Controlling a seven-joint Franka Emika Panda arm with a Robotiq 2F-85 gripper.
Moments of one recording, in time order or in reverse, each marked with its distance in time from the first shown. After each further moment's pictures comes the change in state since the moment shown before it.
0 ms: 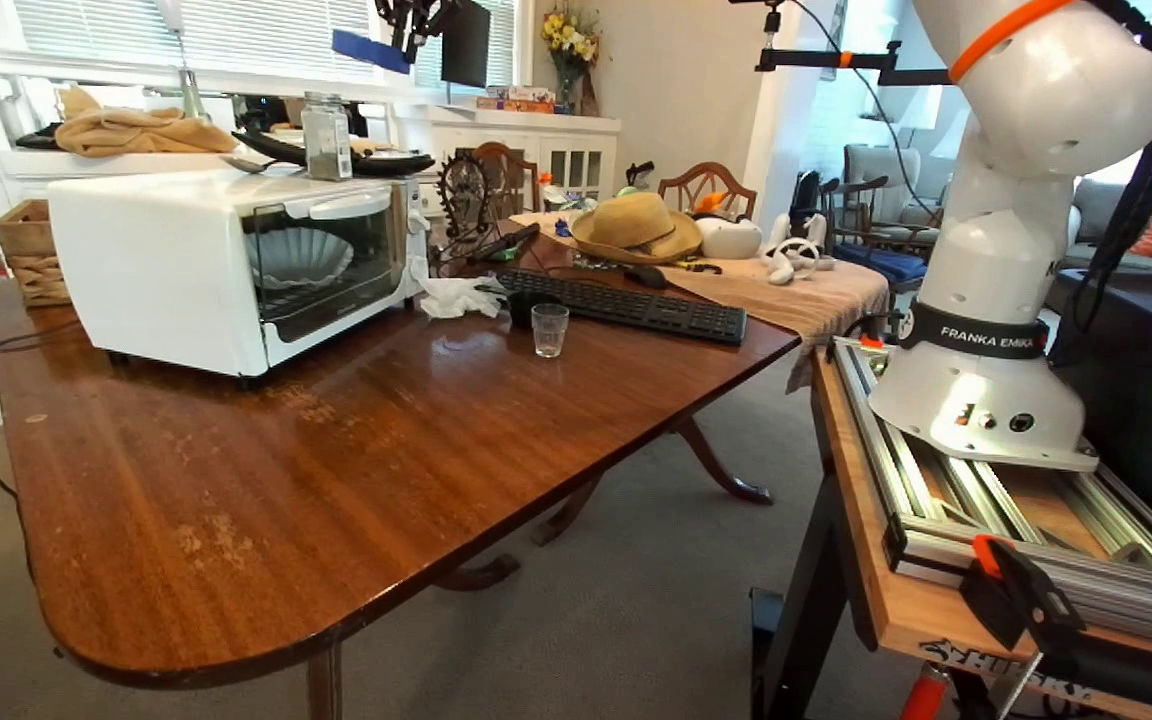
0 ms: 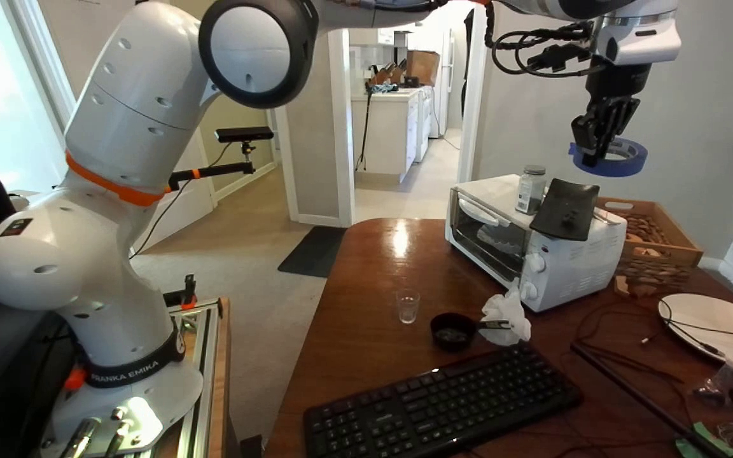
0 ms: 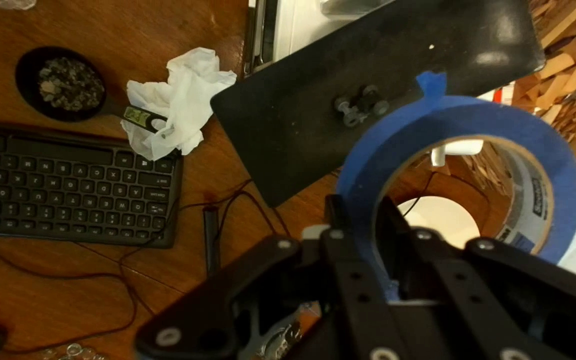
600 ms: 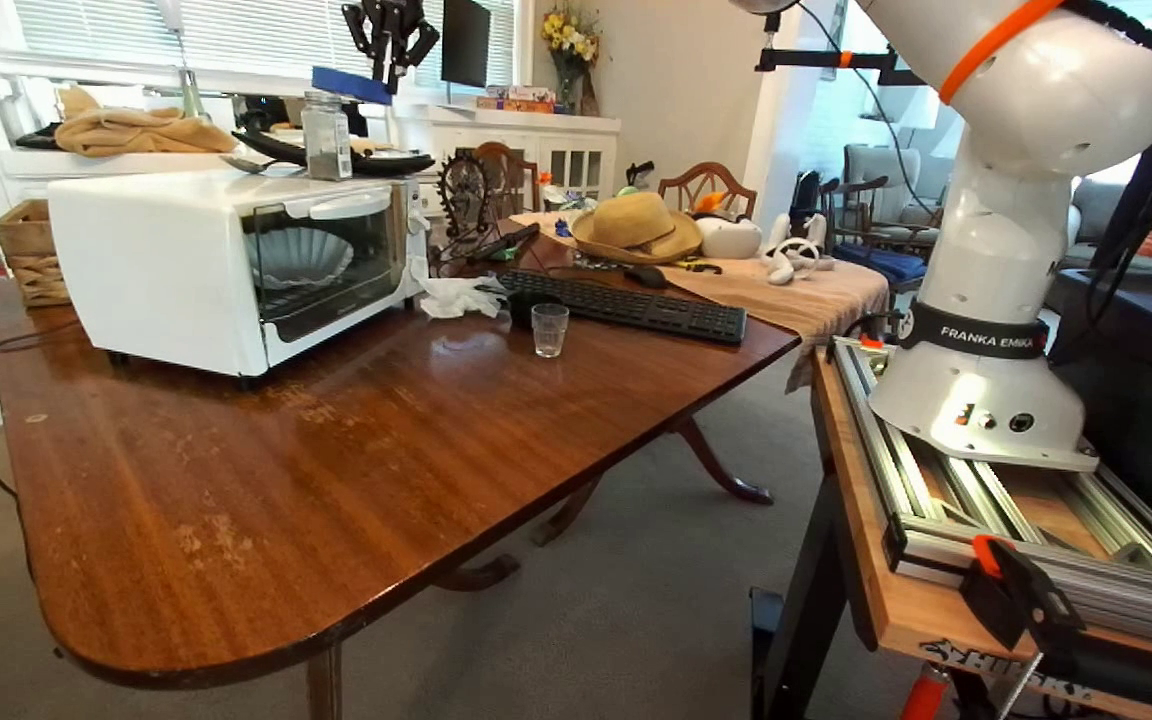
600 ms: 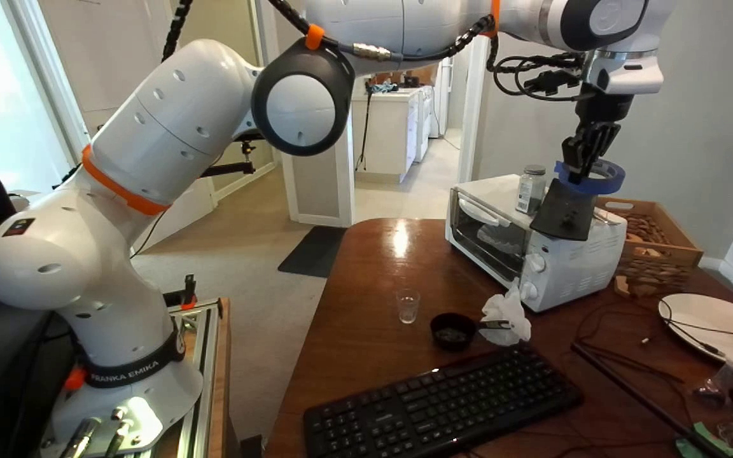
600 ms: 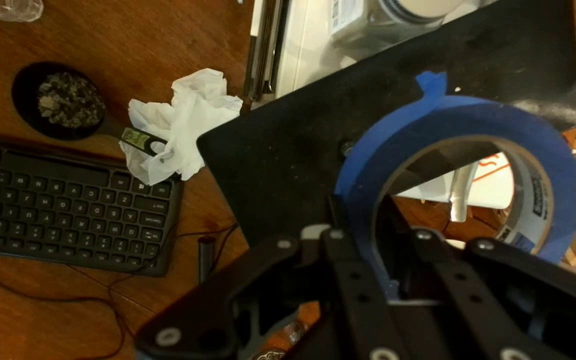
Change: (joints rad) arm 0.025 0.196 0.008 0.248 -0.004 -0.121 0.006
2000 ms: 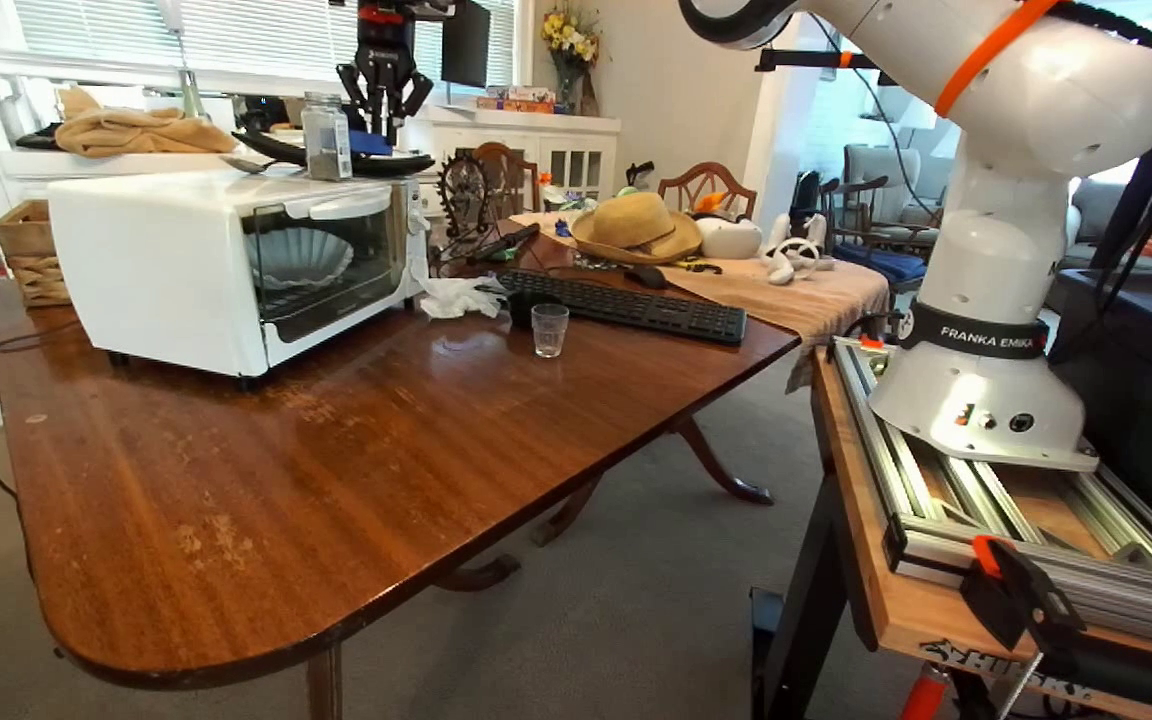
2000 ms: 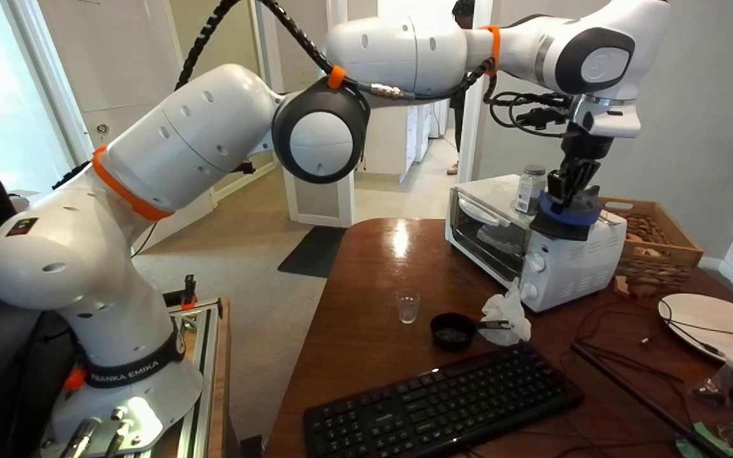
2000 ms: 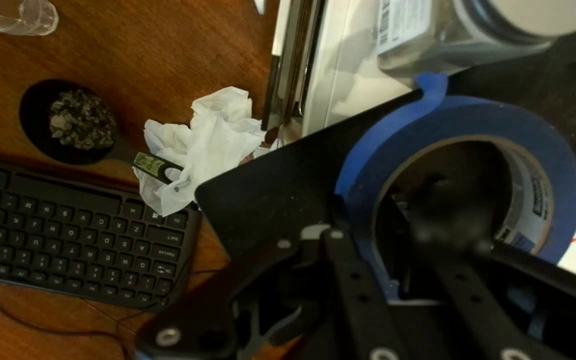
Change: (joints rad) arm 0.028 0.126 -0.016 0.074 -0.001 -0.049 0.015
